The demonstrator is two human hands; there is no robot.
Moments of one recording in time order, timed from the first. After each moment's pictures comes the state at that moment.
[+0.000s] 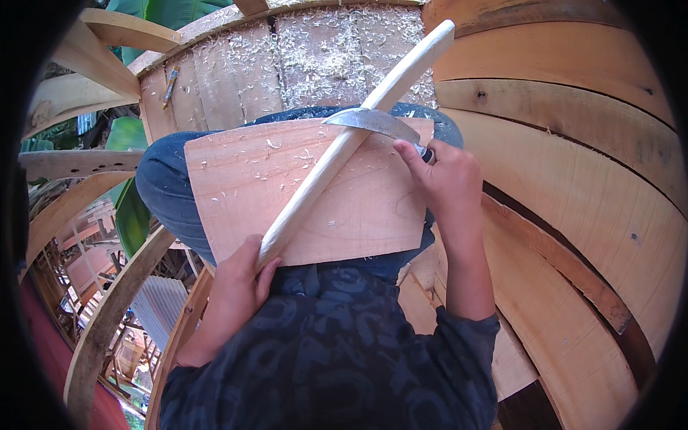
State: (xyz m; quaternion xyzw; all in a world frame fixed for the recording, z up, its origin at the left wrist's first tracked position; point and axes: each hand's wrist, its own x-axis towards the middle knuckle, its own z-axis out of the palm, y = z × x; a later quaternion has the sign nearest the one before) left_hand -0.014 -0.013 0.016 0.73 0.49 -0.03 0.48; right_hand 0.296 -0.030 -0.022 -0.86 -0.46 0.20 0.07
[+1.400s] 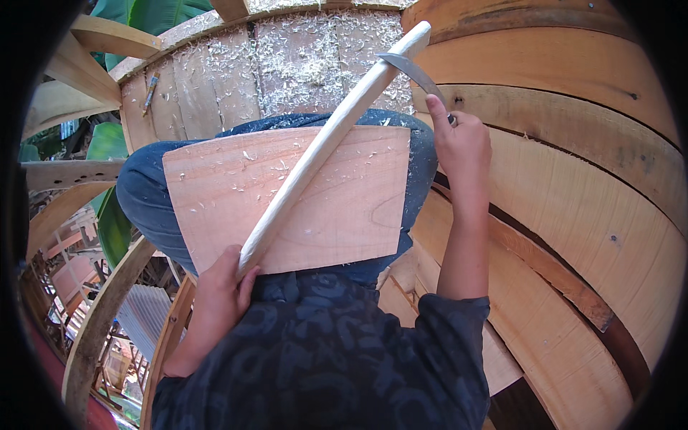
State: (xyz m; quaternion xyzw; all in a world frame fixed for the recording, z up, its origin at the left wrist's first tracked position) left_hand -0.014 -0.015 0.012 0.73 0.49 -0.02 0.48; right_hand 0.348 0.003 -0.027 -0.90 -0.38 0.20 0.10
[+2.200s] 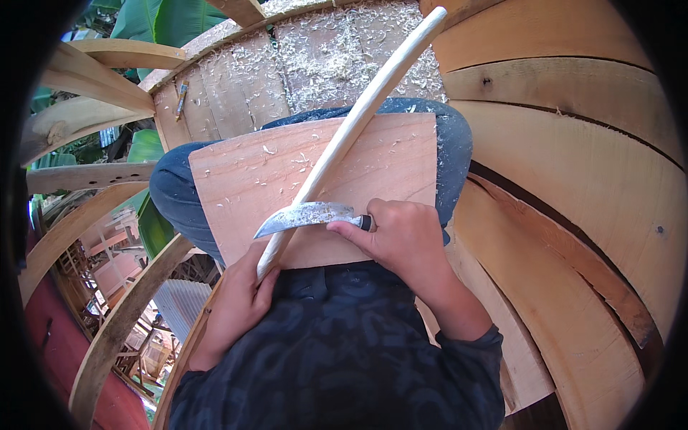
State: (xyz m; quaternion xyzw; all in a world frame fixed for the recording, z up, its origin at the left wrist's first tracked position) left_hand -0.008 -0.009 0.031 0.69 0.48 -0.06 0.54; right_hand 0.239 -0.070 -0.013 -0.76 -0.57 0.28 0.12
